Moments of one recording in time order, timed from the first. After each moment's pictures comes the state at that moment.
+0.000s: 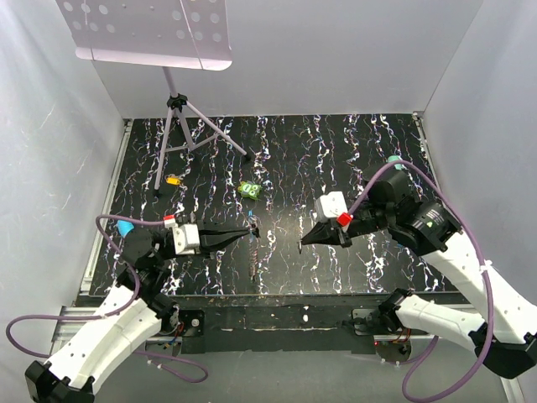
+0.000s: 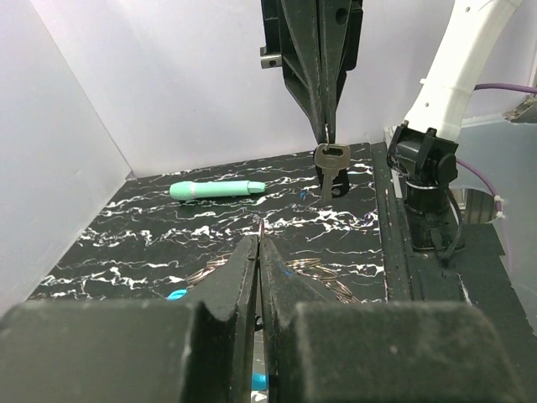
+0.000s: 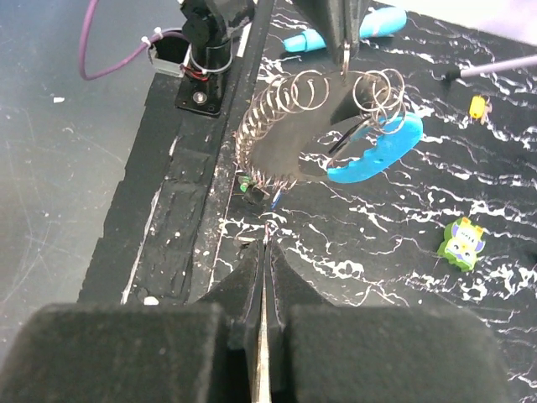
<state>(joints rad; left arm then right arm) -0.54 0.52 0.47 0.44 0.85 0.03 0.74 0.95 1.20 -0.83 -0.93 -0.67</state>
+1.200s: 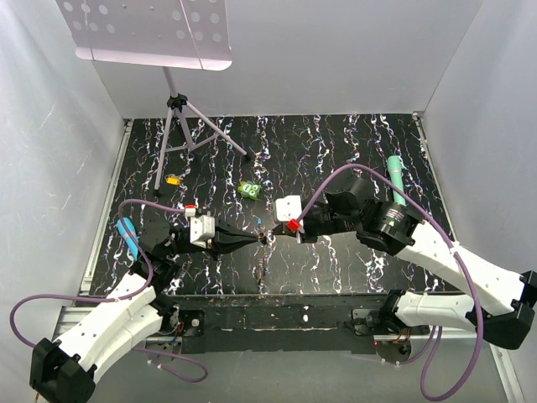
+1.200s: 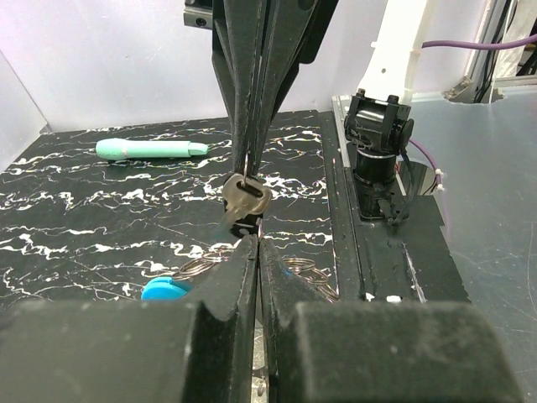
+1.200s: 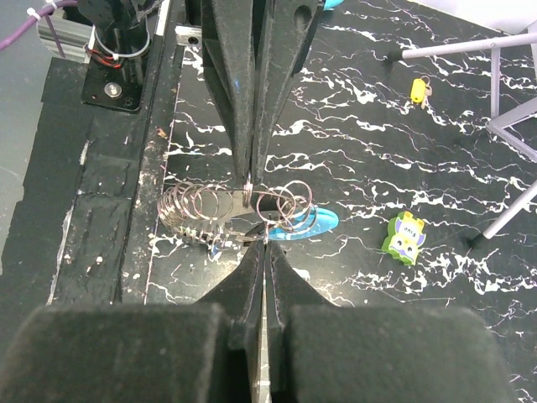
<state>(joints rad) -0.54 0.68 0.42 0.50 0.95 -0.04 1.02 1.09 1.19 -0.57 -0.49 -0.55</state>
